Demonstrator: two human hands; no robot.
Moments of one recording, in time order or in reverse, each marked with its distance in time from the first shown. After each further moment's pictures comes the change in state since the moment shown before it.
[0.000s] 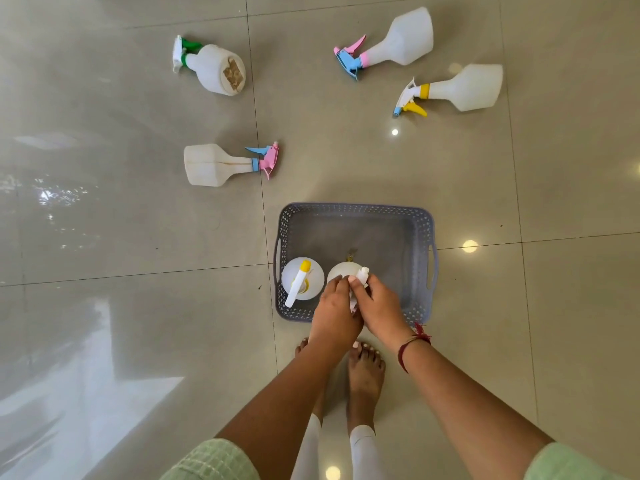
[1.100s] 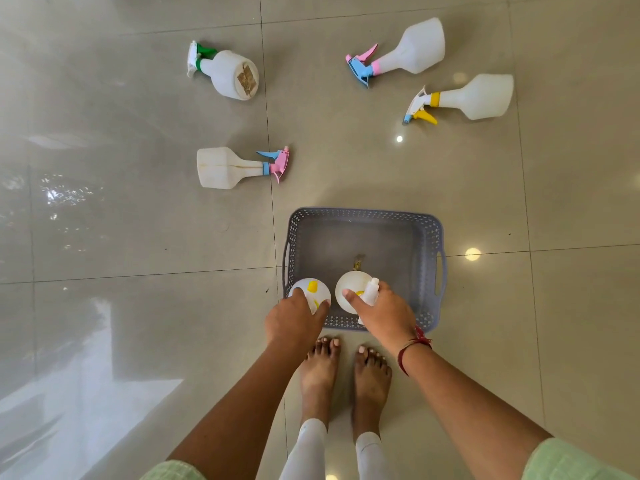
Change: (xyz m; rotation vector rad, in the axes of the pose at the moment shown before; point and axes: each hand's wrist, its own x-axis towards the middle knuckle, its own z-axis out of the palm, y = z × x) left_hand -0.006 -0.045 -0.054 0.418 0.043 -0.310; right_hand -0.005 -0.008 0.003 -0.366 0.046 0.081
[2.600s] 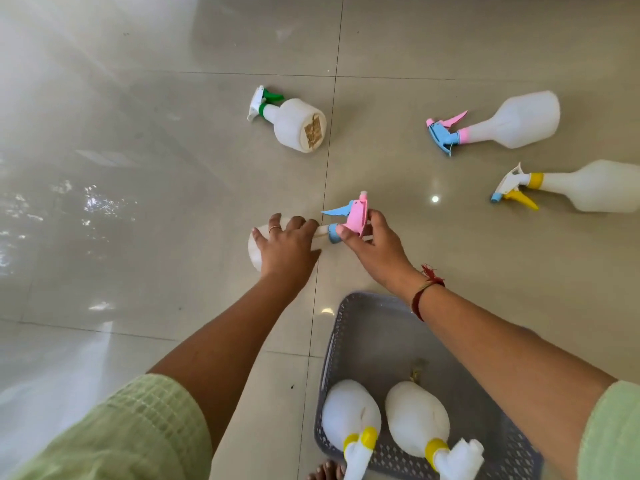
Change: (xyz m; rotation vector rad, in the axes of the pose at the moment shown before) left_hand 0.236 -0.027 -0.109 0.121 0.372 0.200; right_hand 0.191 -0.198 0.000 0.377 -0.046 -0.516
